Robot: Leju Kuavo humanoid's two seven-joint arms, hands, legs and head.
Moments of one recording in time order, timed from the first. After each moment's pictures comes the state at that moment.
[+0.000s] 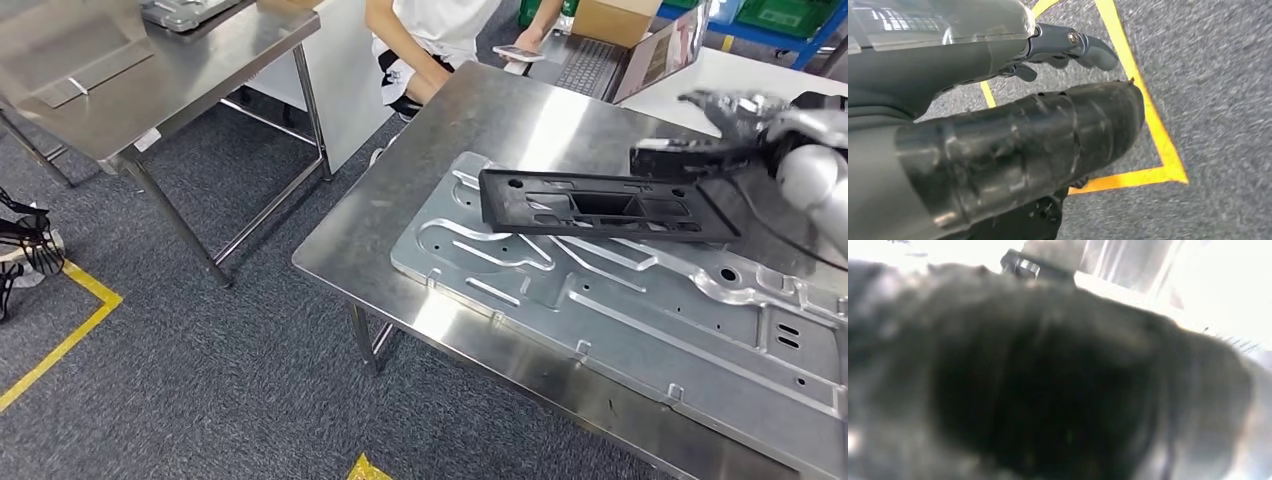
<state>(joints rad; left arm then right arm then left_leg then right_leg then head) -0.15 -0.12 1.07 -0.19 -0.45 0.10 -0.23 -1.41 -0.65 0.94 -0.84 0.58 0.41 -0.03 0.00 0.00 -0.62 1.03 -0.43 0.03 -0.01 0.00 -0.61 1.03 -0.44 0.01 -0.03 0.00</state>
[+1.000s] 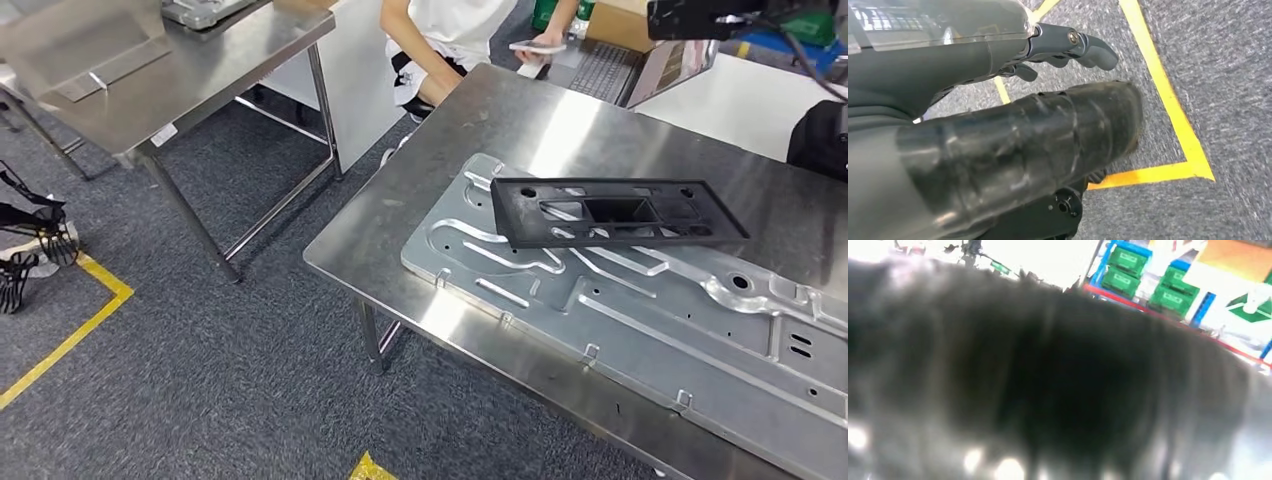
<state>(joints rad) -0.15 -0.16 1.07 -0.19 -0.48 0.10 -0.20 -1.79 -0.47 1.07 -0.66 0.63 0.44 0.00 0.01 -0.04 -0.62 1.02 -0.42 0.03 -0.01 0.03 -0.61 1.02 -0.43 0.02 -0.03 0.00</state>
